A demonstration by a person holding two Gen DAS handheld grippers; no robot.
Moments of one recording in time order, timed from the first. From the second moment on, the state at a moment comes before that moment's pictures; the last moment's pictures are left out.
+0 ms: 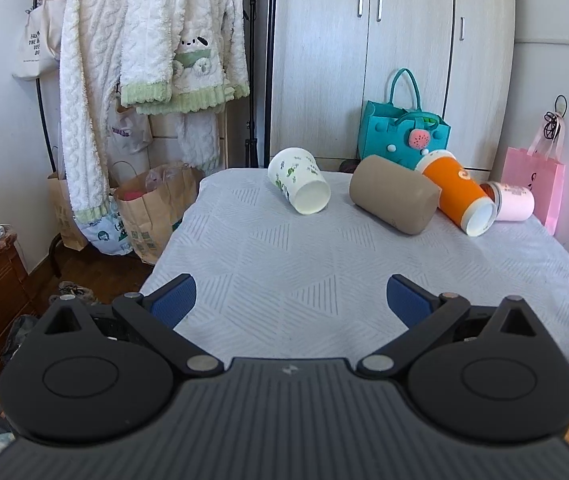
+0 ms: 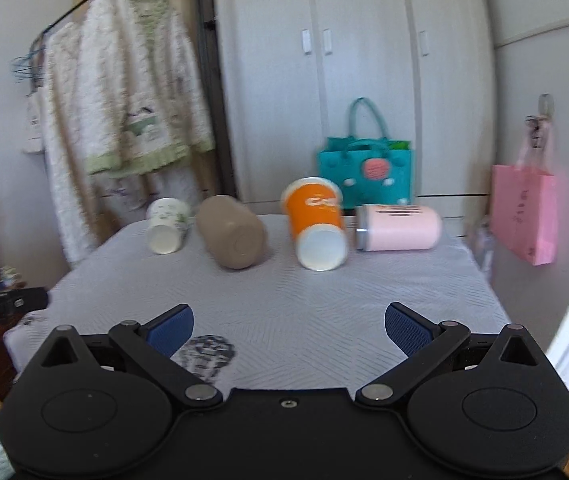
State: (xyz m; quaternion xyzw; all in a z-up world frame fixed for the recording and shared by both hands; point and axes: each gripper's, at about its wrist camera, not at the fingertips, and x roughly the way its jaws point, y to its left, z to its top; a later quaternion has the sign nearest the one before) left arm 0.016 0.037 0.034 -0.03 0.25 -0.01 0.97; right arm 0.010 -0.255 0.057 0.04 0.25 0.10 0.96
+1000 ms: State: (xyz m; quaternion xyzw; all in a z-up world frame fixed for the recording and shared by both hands) left arm 0.188 0.032 0.035 -0.13 0.34 -0.15 0.92; right arm 0.175 -0.190 0.082 -0.08 0.33 0.31 0.89
